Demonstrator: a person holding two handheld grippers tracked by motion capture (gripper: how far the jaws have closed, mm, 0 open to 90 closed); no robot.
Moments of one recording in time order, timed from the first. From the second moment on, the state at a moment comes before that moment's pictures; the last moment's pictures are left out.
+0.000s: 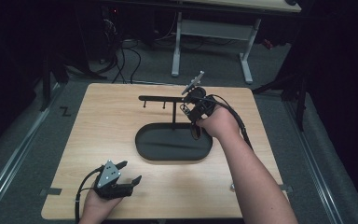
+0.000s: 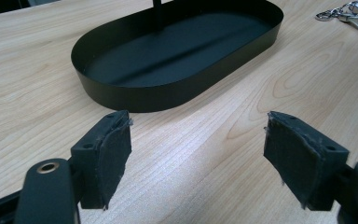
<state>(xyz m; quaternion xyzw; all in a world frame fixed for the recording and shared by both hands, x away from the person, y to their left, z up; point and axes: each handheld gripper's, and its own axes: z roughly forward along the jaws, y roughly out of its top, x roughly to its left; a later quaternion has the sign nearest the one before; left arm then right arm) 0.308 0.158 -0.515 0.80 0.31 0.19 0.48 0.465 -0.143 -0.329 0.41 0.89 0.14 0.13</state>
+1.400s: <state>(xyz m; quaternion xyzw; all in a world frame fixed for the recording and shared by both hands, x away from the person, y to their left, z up) 0.310 0.147 -0.520 0.81 0.30 0.18 0.47 0.425 -0.191 -0.355 0.45 0.86 0.19 0.14</state>
